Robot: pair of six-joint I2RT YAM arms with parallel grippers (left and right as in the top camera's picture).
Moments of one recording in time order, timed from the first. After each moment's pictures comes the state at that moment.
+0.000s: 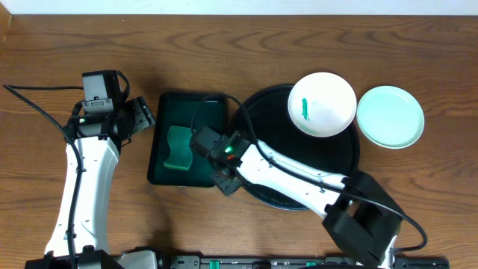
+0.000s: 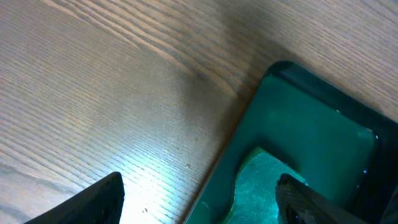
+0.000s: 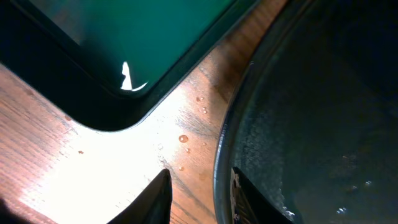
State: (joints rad) left arm 0.13 1.39 1.10 -0.76 -0.06 -0.31; right arm 0.99 1.97 1.46 -0.96 0.00 0.28
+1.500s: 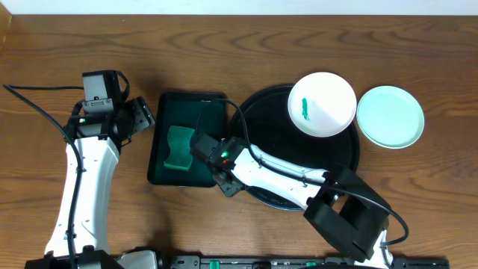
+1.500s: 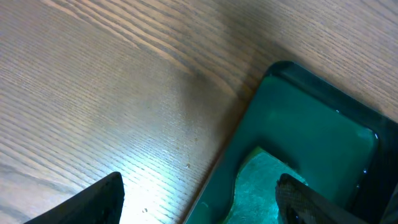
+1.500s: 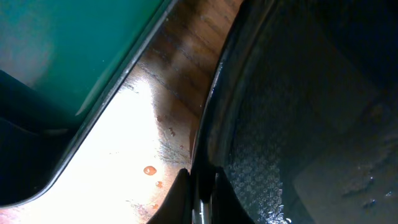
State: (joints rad) left arm 0.13 1.39 1.10 -0.76 -0.06 -0.31; right arm 0.99 2.04 1.41 -0.89 0.08 0.37
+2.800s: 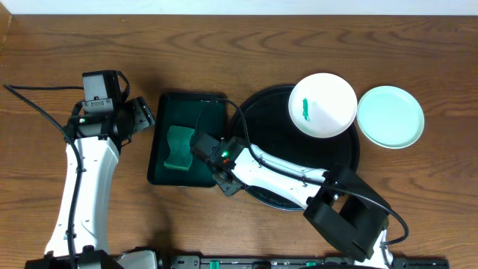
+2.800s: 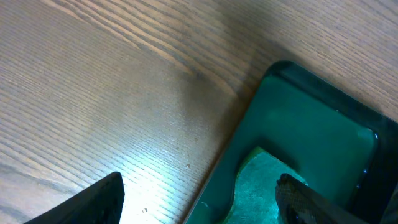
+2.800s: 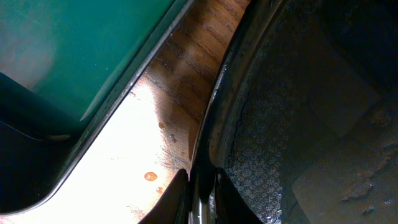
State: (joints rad) left arm 0.13 1.39 1.10 -0.76 -0.06 -0.31; right arm 0.99 2.04 1.41 -0.88 0.08 0.36
